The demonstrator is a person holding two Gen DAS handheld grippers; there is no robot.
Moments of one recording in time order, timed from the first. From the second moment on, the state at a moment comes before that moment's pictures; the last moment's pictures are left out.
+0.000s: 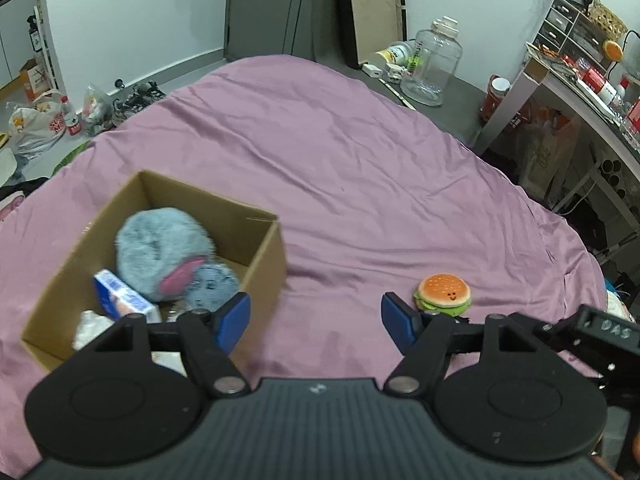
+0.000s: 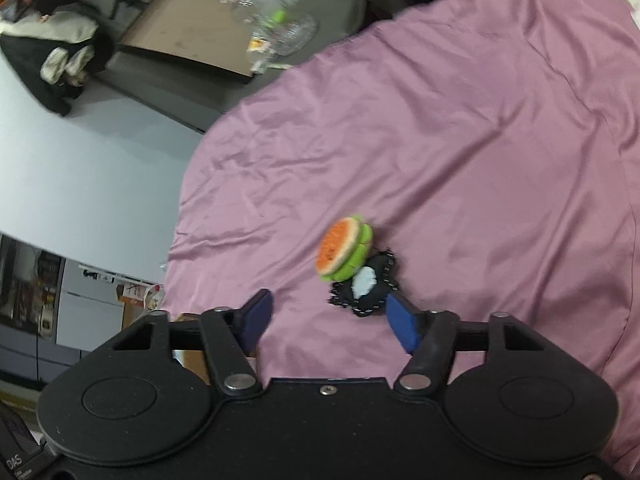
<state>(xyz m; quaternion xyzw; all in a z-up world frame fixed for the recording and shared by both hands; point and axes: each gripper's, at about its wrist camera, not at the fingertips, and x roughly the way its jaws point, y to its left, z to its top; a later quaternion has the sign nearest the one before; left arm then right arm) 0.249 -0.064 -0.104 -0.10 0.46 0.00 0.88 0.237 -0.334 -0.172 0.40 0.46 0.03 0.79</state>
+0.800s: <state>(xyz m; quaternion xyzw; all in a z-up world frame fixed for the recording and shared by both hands) 0.309 -0.125 -0.161 -0.10 0.50 0.00 0.86 0.279 -0.329 -0.240 0.42 0.52 0.01 0.74</state>
